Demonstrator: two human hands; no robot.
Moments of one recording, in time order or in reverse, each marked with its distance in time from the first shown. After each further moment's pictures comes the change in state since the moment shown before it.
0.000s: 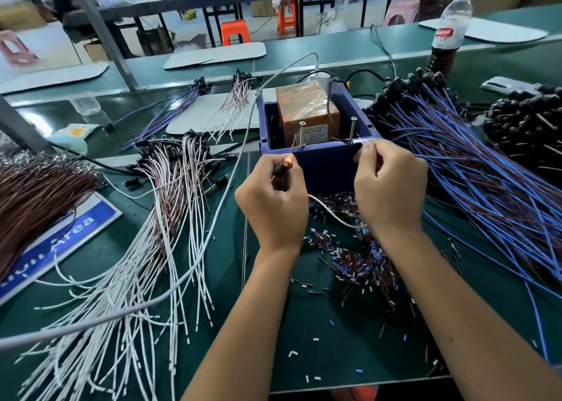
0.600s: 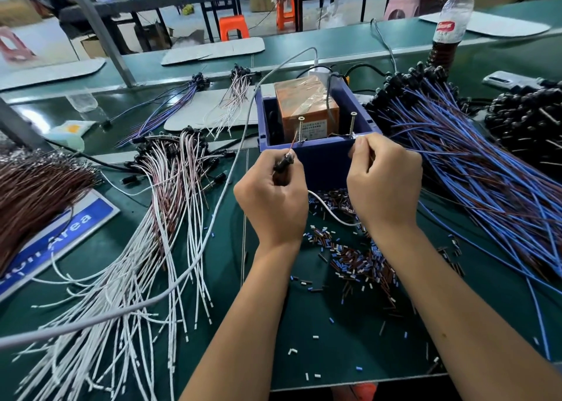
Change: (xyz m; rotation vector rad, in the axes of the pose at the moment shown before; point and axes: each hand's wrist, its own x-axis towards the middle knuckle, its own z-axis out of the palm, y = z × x) left_hand 0.001 -0.003 0.003 -0.006 -0.002 0.057; right_hand -0.002 -0.008 0.003 -0.022 0.016 -0.048
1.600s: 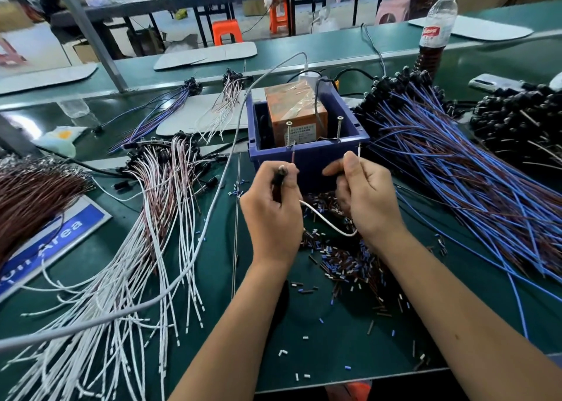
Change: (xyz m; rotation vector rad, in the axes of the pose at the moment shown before) left_hand -0.018 0.000 -0.006 -0.175 -0.241 -0.128; right_hand -0.015 0.021 0.002 0.760 -0.359 0.334
